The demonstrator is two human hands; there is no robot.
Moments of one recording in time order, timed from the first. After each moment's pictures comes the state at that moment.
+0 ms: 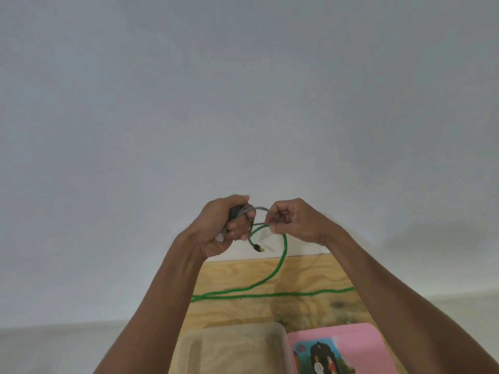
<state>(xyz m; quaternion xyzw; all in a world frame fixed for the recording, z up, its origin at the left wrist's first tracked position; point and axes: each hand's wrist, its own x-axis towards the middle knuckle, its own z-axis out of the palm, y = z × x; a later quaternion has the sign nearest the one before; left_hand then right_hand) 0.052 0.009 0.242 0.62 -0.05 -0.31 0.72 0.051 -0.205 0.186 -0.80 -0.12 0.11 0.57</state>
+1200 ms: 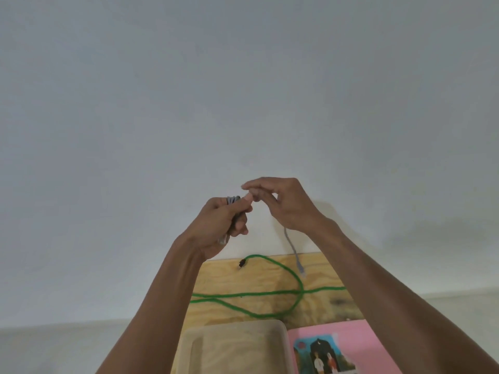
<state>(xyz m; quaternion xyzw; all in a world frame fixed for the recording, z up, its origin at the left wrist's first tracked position) 0.044 0.013 0.237 0.68 -0.08 -0.22 0.69 0.048 -0.166 0.228 -0.85 -0.20 -0.15 0.46</state>
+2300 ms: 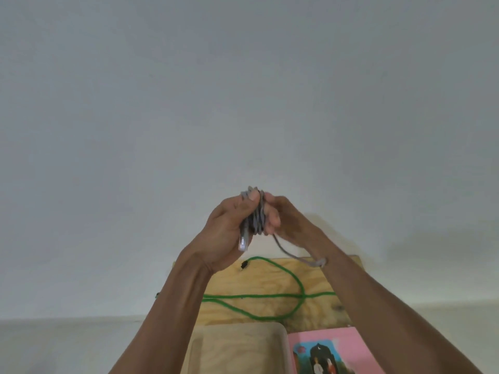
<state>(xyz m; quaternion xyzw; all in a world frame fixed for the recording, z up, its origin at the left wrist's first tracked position) 0.010 0.002 0.256 0.55 -0.21 -0.21 0.78 0.033 -0.146 0.225 -0.71 -0.11 0.10 0.69</state>
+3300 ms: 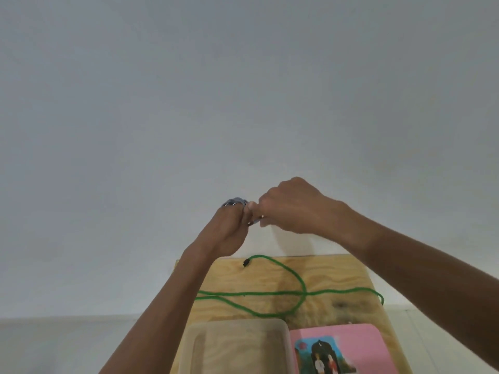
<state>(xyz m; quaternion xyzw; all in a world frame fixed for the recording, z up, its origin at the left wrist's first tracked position) 0.039 0.018 0.221 0.89 -0.20 -0.06 0.41 0.025 -0.149 0.284 -0.93 -0.33 -0.05 -0.14</state>
